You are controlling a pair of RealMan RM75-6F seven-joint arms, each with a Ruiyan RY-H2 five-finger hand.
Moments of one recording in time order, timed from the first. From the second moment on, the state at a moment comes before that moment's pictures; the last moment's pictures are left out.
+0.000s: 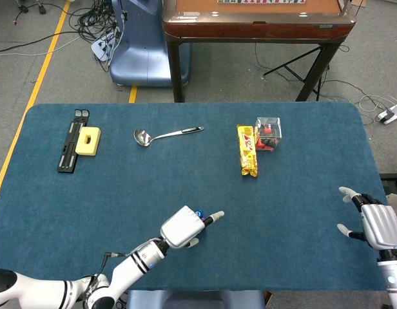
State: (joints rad) left arm -0.76 -1.72 -0.14 -1.65 1.45 0.96 0.62; right arm 0.11 -1.08 0.05 -1.61 -1.46 1.38 0.05
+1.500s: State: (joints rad) left arm -0.83 -1.79 -0.10 -1.45 1.43 0.94 0.64; right arm 0.12 -1.10 0.05 -1.60 -1.46 1.36 0.05
